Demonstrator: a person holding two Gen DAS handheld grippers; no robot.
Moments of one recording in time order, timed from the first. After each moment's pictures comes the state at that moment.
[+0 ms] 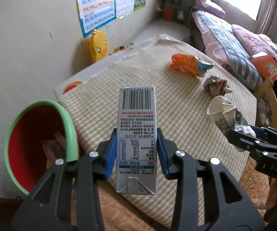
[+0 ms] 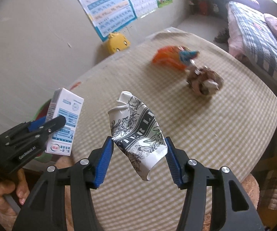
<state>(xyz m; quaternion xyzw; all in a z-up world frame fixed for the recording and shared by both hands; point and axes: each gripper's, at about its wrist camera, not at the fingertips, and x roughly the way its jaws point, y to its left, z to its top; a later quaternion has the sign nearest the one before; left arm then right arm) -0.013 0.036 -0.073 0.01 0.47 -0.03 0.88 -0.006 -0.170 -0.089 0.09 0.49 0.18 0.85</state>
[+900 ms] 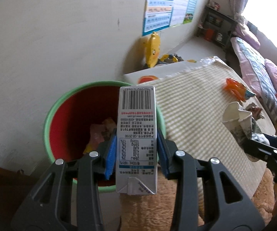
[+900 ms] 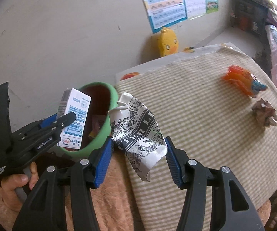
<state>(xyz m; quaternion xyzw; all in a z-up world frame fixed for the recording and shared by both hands) -0.056 0.179 -0.069 -0.07 0.44 0.09 0.89 -0.009 -0.027 -0.063 0.02 0.49 0.28 0.83</state>
